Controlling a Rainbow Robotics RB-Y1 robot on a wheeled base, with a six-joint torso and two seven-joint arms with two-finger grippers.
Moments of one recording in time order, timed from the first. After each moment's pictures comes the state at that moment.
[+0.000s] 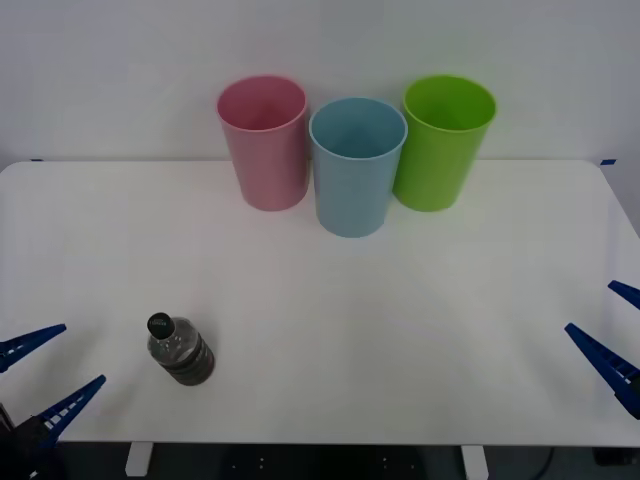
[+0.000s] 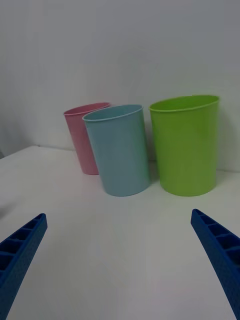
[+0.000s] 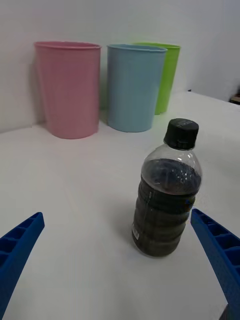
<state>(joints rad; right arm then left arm) 0.35 -0.40 -0.52 -1.66 0.96 -1.22 0.00 0.33 0.55 0.39 -1.38 -0.92 -1.26 -0.28</state>
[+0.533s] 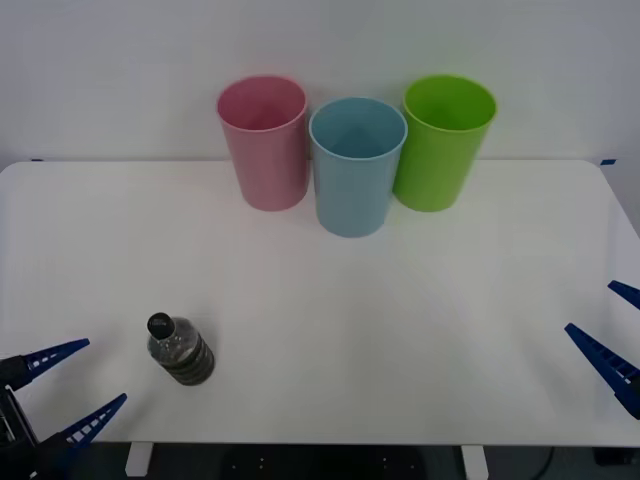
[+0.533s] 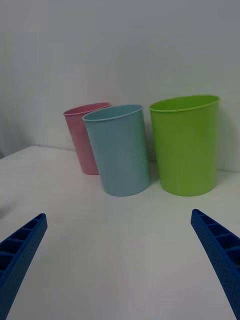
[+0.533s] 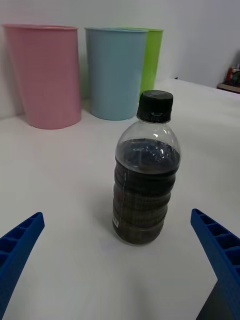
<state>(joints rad) 0.35 -0.40 -0.52 -1.66 0.96 -1.22 0.00 0.33 0.55 0.31 -1.35 -0.93 -1.26 -0.37</state>
